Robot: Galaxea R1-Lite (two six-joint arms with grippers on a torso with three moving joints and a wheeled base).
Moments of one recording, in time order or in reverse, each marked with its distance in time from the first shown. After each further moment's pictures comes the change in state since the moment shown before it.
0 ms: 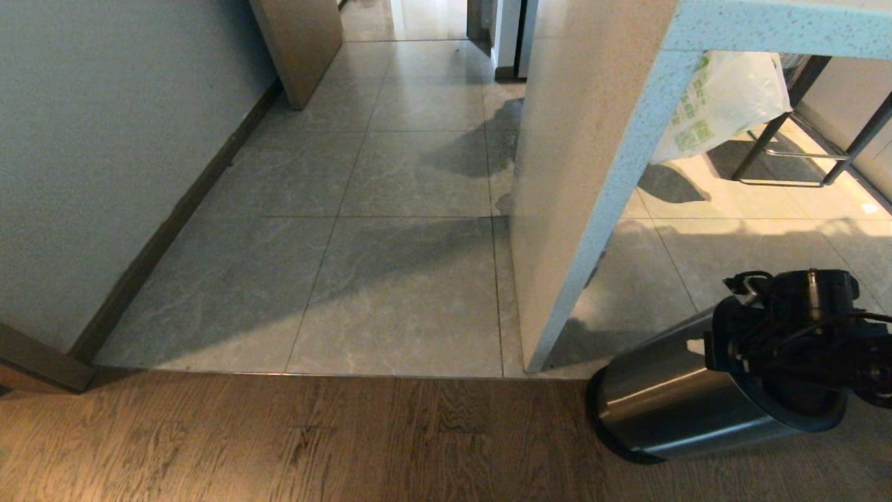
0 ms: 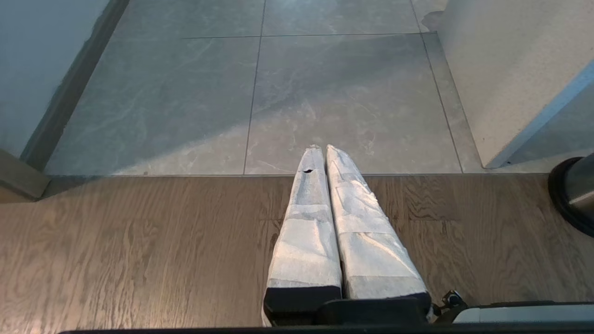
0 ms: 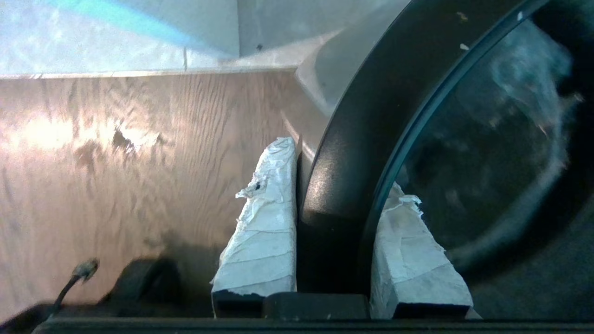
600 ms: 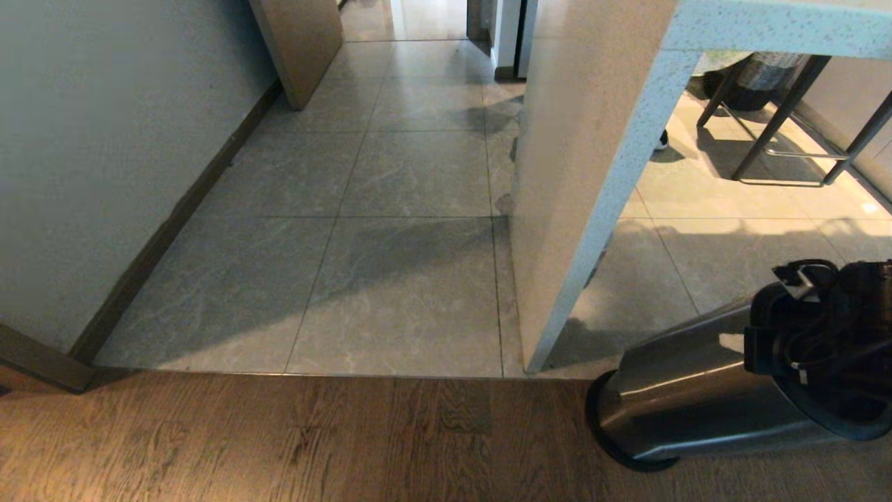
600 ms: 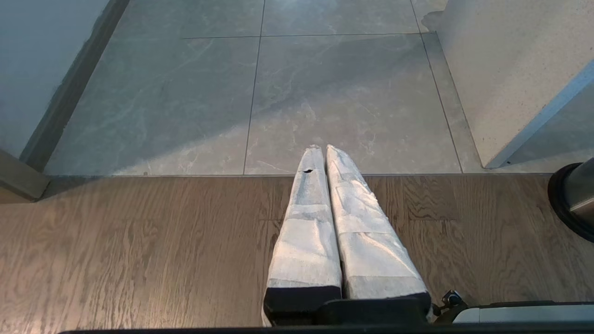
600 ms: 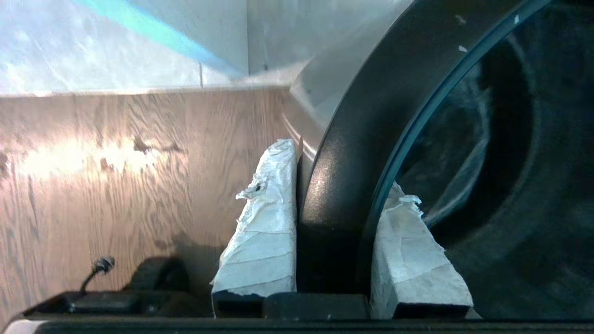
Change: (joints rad) left arm 0.000 0.000 0.000 0.000 0.000 0.000; right arm -0.001 -0.270 0.102 0.060 -0.006 0.003
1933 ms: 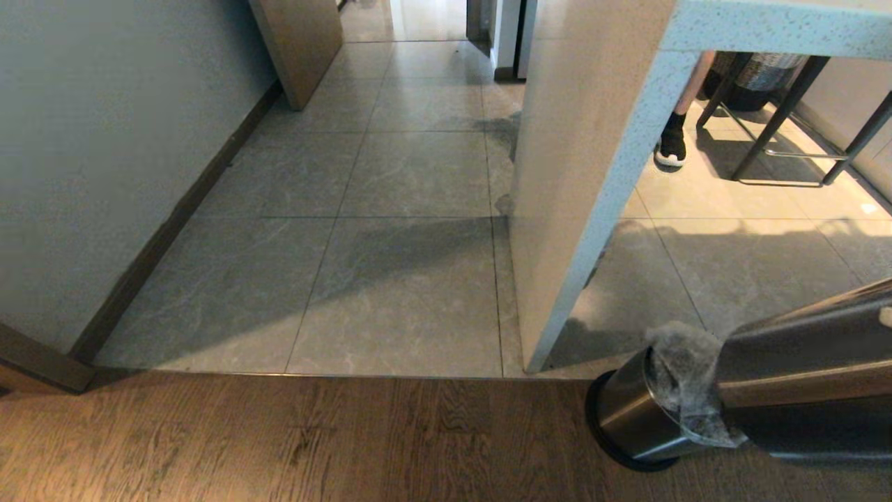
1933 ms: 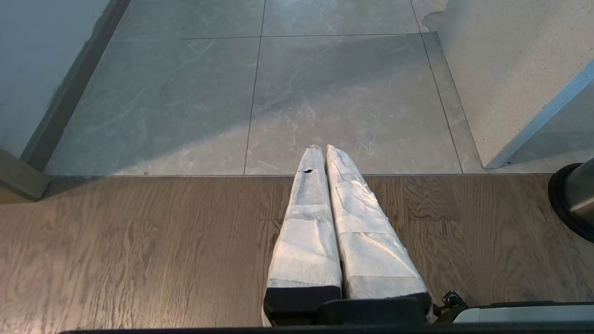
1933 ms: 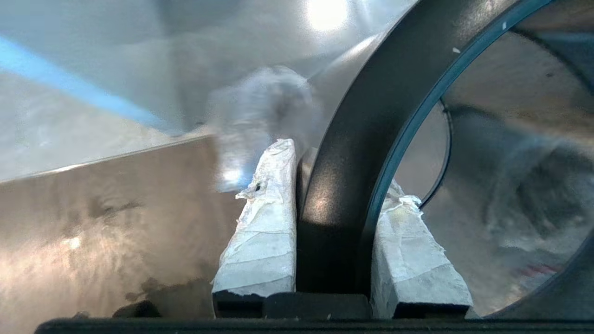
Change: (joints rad) left arm 0.000 0.000 0.000 0.000 0.000 0.000; right arm -0.162 -0.548 -0.139 0.517 -0.121 0.001
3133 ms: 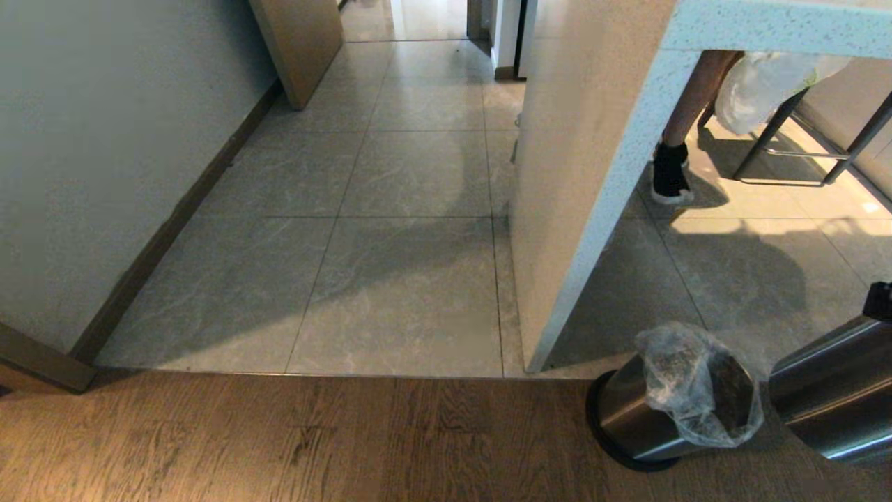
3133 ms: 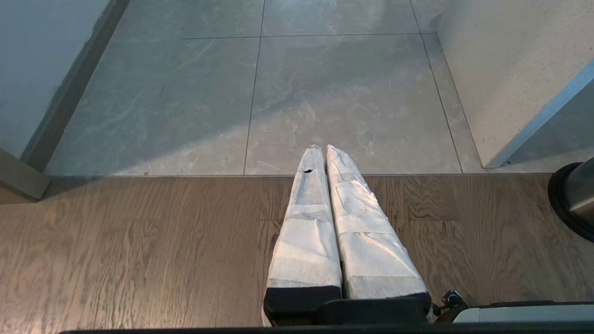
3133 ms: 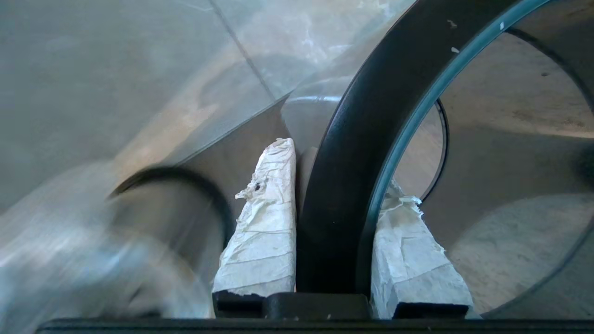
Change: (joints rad) left arm 0.000 0.000 0.000 0.000 0.000 0.000; right arm -0.374 1.006 -0.559 -0.242 0.000 -0.008
